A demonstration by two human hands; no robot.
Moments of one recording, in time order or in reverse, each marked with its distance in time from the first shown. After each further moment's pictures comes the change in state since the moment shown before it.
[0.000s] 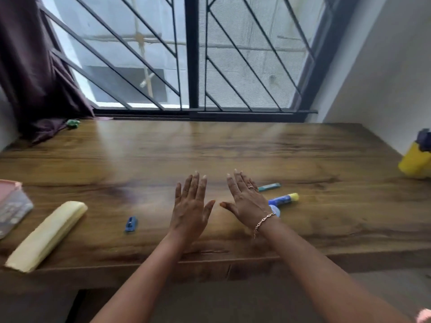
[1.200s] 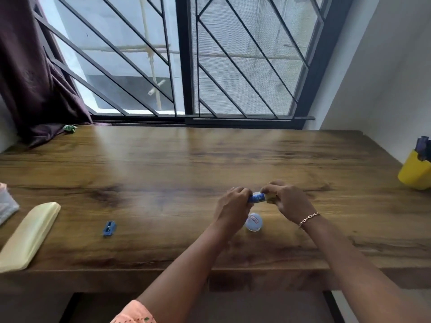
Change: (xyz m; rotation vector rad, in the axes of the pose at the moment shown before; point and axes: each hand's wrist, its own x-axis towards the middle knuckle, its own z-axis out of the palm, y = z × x) left_hand 0.055 0.127 0.024 -0.289 -0.194 0.018; right_hand -0.031 0.131 -0.036 0.210 0.169 -0.010
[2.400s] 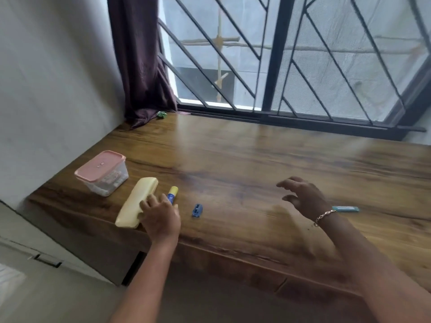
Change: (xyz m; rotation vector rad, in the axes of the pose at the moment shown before) left_hand -0.159 -0.206 -0.133 0.573 0.344 -0.949; right_hand 0.073 -0.127 0.060 0.087 -0.130 -0.151
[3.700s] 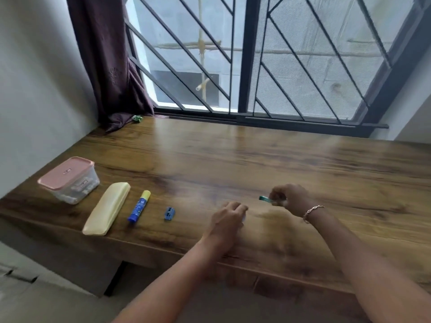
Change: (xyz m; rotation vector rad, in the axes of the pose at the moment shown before) left_hand -0.071 0.141 -0.005 -0.424 -0.350 0.836; right_hand -0.009 0.045 -0.016 -0.021 -0.146 0.150
